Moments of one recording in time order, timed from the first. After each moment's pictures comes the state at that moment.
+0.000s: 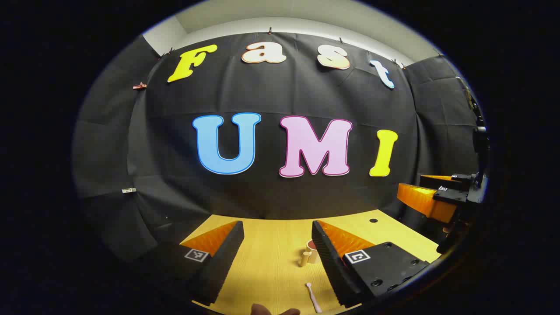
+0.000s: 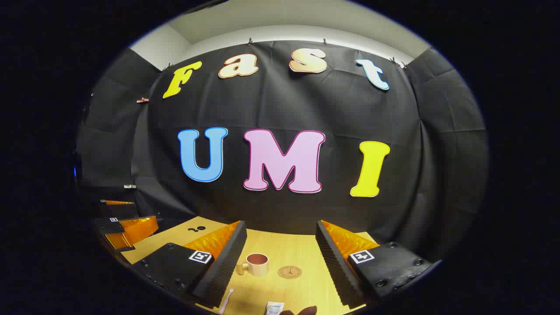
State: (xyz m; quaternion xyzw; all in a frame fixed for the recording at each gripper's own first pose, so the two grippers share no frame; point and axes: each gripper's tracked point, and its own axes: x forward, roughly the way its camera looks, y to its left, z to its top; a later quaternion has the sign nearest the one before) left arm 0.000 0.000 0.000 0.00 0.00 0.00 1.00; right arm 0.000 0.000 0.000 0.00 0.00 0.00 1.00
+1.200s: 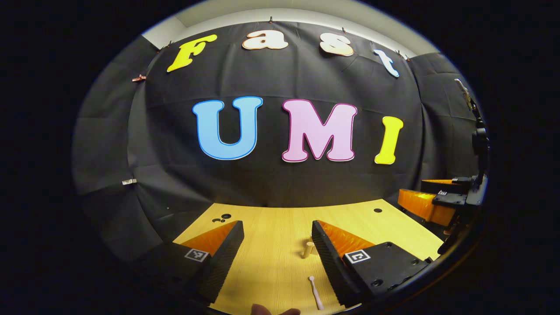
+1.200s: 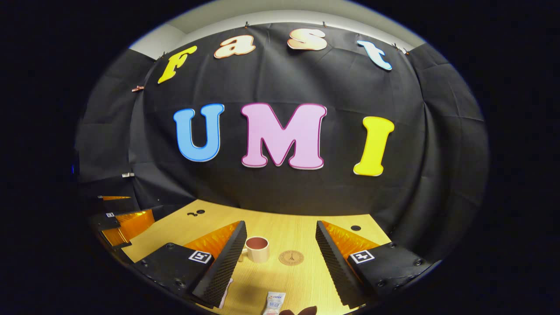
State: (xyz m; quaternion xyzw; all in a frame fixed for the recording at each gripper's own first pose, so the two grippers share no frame) left arm 0.012 0.001 -0.036 0.00 0.05 0.01 1.00; right arm 0.014 -0.001 -0.067 0.01 0.09 0.00 1.00
